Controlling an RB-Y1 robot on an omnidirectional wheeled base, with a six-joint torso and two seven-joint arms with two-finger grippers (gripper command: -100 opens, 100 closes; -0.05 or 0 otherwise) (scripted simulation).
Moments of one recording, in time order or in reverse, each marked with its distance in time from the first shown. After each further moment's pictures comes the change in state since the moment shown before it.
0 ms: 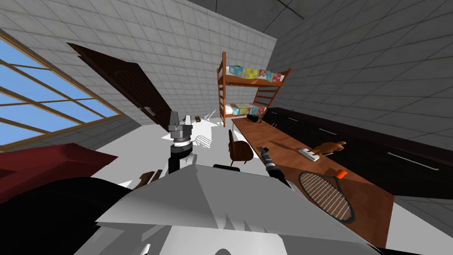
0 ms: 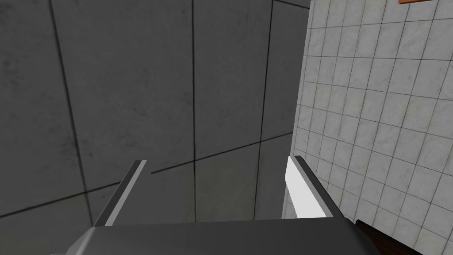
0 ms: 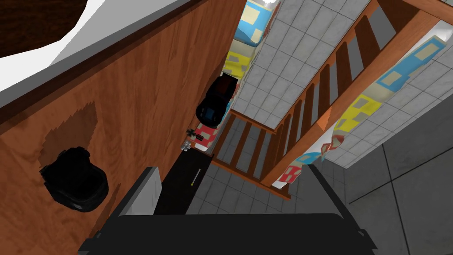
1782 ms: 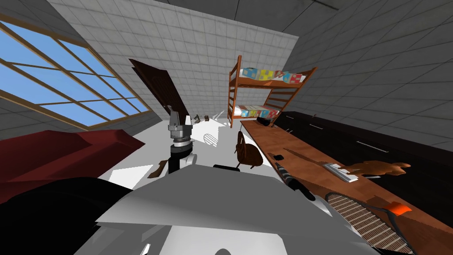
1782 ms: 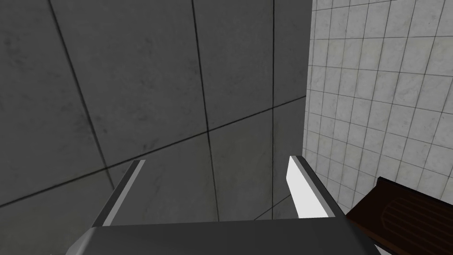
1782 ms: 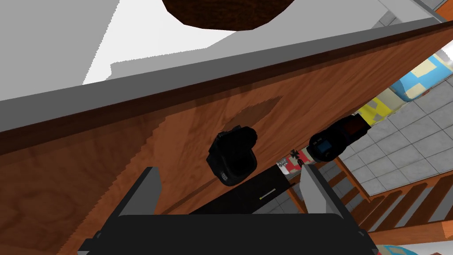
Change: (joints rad) left arm 0.001 0.000 0.000 0.000 0.000 0.000 0.000; right arm -0.034 -0.243 -0.035 0.382 -0.145 0.302 0.128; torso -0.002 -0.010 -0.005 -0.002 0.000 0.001
